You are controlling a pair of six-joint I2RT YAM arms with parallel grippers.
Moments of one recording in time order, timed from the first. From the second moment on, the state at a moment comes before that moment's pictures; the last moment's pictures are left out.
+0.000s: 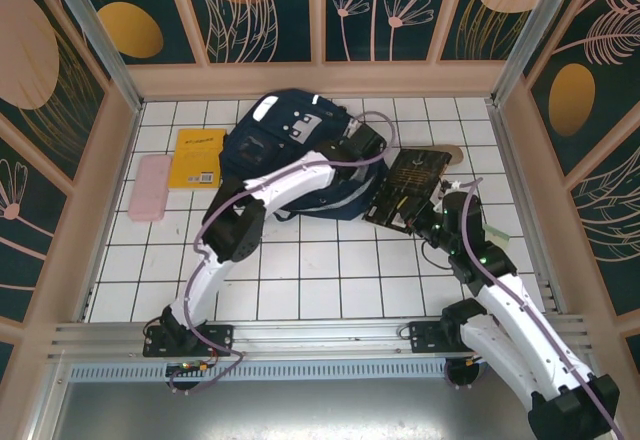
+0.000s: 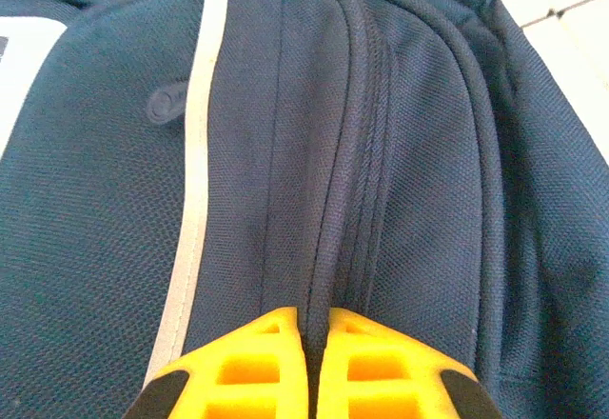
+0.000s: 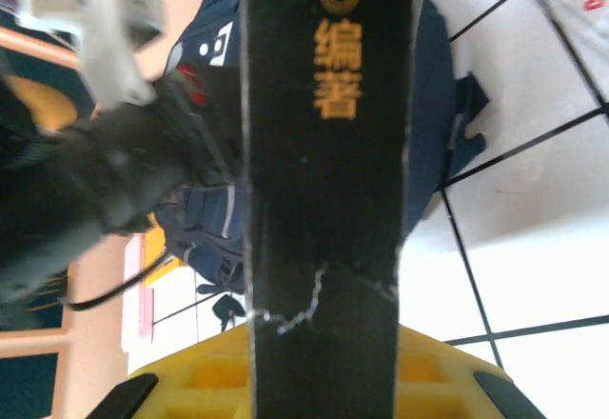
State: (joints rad) left arm -0.82 2.26 1.99 -0.64 -0.41 -0.35; right arm 0.38 0.68 0.53 -0.34 -0.17 0.97
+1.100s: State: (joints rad) left arm -0.57 1.95 1.98 -0.66 0.10 -0.57; right arm 0.50 1.65 0.78 0.61 -0.33 1.22
